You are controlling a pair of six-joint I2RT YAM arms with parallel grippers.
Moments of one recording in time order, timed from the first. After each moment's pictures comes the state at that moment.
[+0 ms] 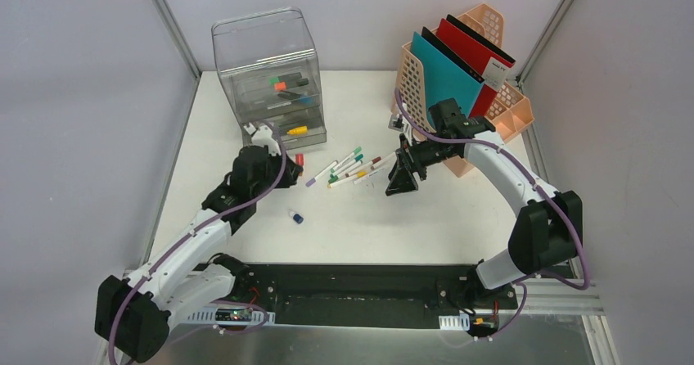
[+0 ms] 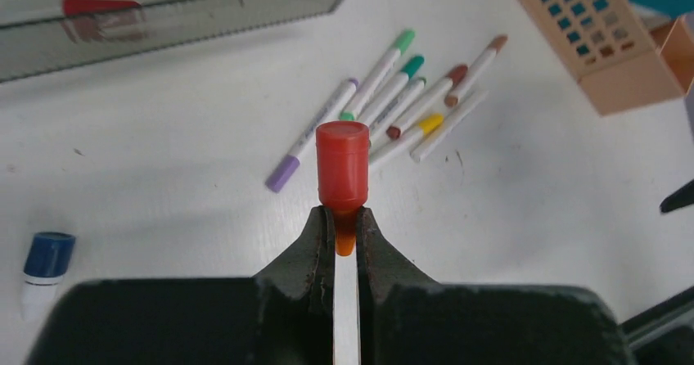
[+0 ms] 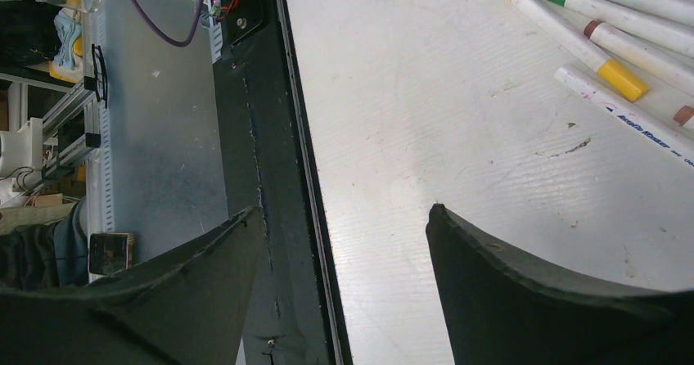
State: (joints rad) left arm -0.49 0.91 0.61 -0.19 -0.02 -0.50; right arm 0.38 1.52 1.25 -0.97 -1.04 -0.52
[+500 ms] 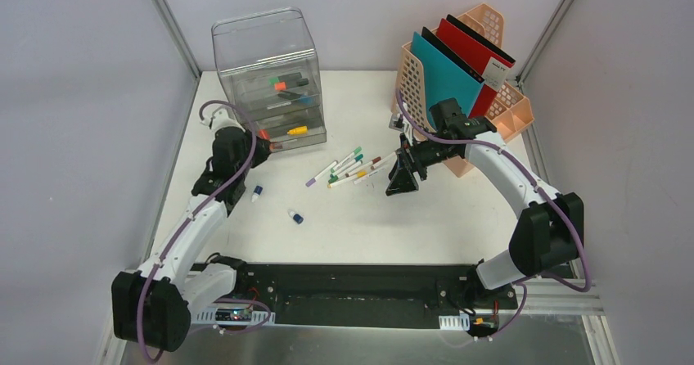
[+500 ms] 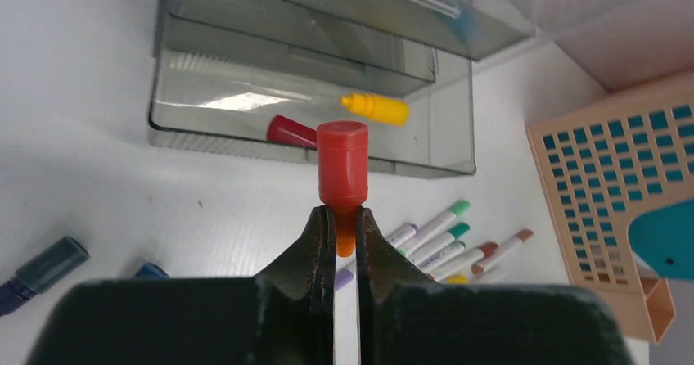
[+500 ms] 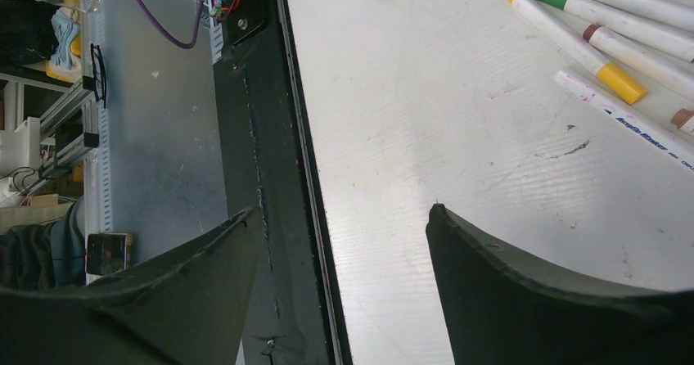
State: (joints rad) left arm -0.23 0.98 0.68 -0.13 -0.16 -0.69; right arm 0.38 1.50 1.25 -0.97 -1.04 -0.52
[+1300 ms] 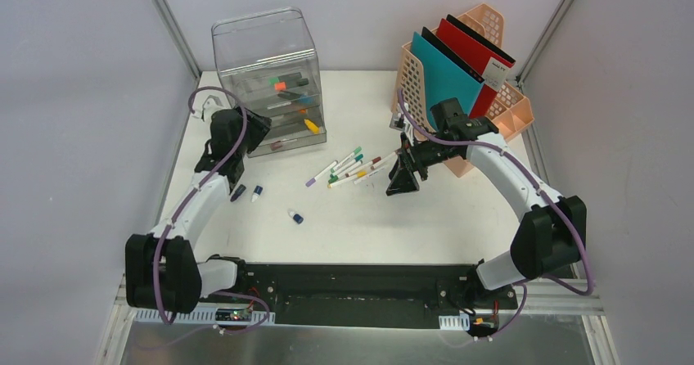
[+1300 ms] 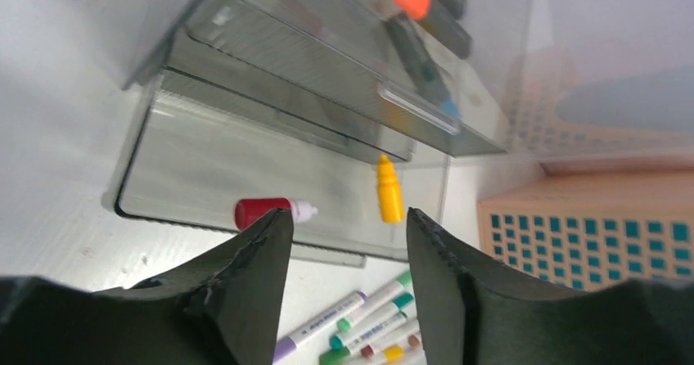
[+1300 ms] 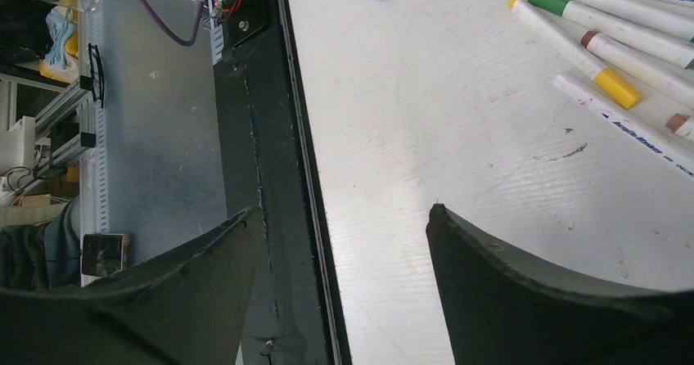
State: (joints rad) left arm -0.10 1.24 0.80 0.00 -0.13 -0.92; right arm 0.38 1.49 1.25 -0.97 -1.04 -0.52
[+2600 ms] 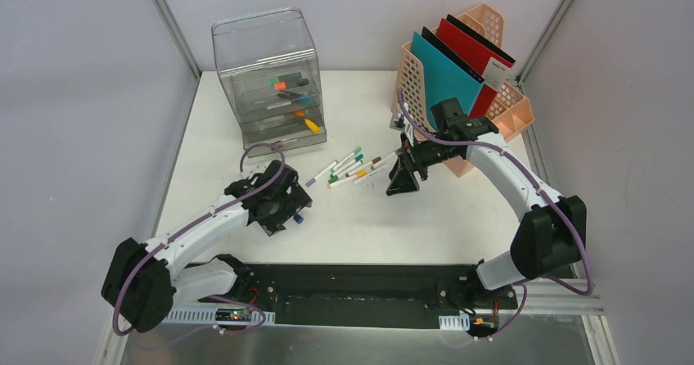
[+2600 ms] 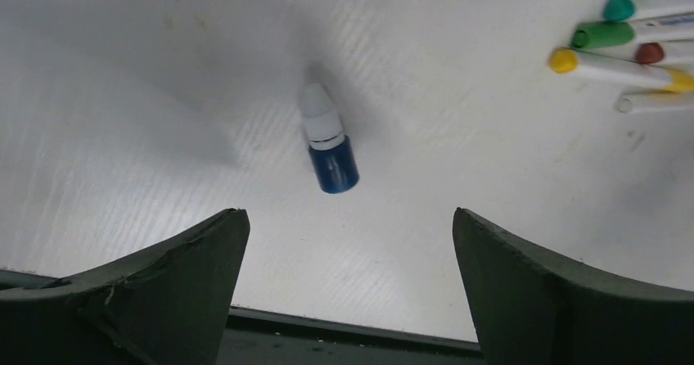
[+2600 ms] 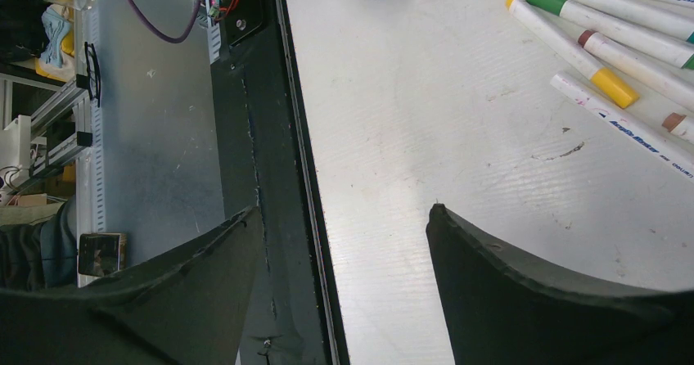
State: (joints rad) left arm -0.59 1.05 0.65 -0.71 -0.13 -1.24; right arm 0.38 1.49 1.25 -0.97 -1.03 -0.52
